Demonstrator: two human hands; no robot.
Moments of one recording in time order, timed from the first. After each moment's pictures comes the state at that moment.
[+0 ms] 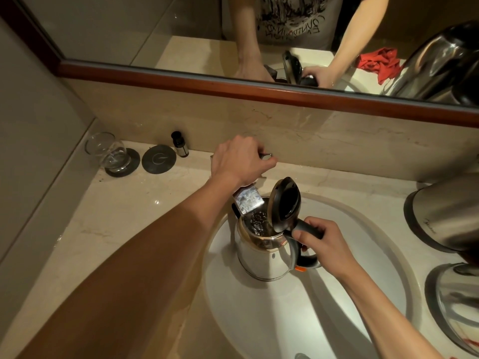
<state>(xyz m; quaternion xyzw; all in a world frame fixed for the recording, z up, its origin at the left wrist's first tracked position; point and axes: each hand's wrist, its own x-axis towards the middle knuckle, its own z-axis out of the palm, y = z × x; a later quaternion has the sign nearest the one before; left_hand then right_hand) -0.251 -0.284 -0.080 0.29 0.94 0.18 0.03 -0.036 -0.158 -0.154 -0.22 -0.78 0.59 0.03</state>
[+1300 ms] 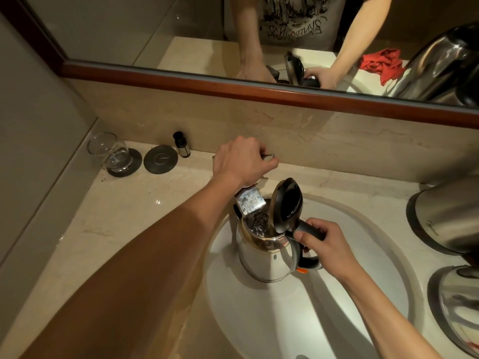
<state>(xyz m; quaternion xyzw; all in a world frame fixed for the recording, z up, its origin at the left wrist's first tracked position) -0.250 -0.285 -0.078 0.30 0.94 0.18 0.03 -0.036 -0.159 -0.154 -0.22 -0.78 0.58 0.03</state>
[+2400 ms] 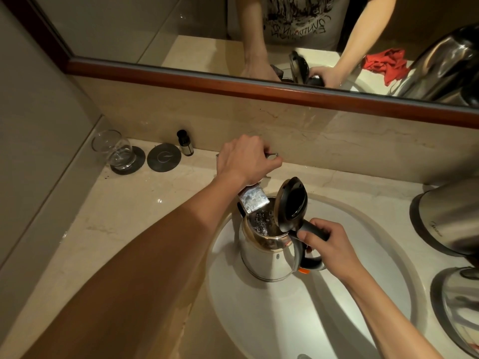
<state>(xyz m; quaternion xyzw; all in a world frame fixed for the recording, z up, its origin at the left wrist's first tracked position) -0.251 -0.284 -0.080 0.30 0.94 0.19 0.02 -0.034 -0.160 -0.155 -0.23 -0.78 0.59 0.03</state>
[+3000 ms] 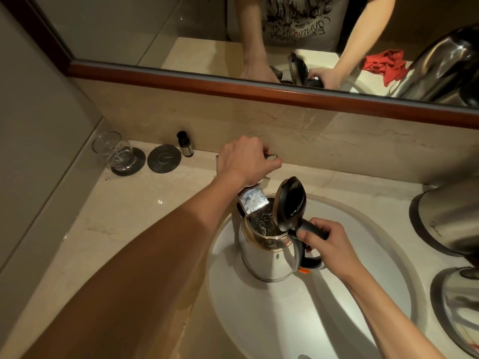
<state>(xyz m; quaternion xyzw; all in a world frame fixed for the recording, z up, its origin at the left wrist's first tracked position) -0.250 -0.285 -0.076 0.29 0.94 0.19 0.03 -0.036 -0.162 -0.148 -0.23 -0.77 0.59 0.03</state>
